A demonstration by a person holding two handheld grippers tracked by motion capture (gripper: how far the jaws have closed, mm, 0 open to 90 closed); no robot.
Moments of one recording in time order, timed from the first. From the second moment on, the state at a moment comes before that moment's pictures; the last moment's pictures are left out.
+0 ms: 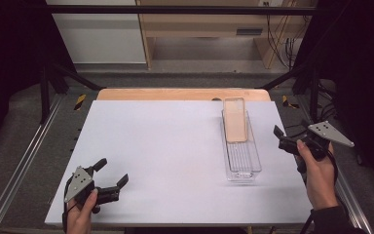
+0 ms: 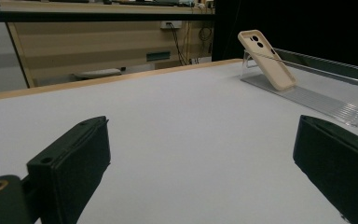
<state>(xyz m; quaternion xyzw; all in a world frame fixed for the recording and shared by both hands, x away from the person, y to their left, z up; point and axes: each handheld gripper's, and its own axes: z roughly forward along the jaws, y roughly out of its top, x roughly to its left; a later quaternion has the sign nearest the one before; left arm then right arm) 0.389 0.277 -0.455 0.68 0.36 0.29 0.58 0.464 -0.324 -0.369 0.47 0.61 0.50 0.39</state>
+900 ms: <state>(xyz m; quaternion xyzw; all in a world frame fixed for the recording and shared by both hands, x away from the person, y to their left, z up) 0.388 0.276 -0.455 0.68 0.36 0.29 0.58 0.439 -0.322 -0.384 0.45 0.61 0.52 0.39</state>
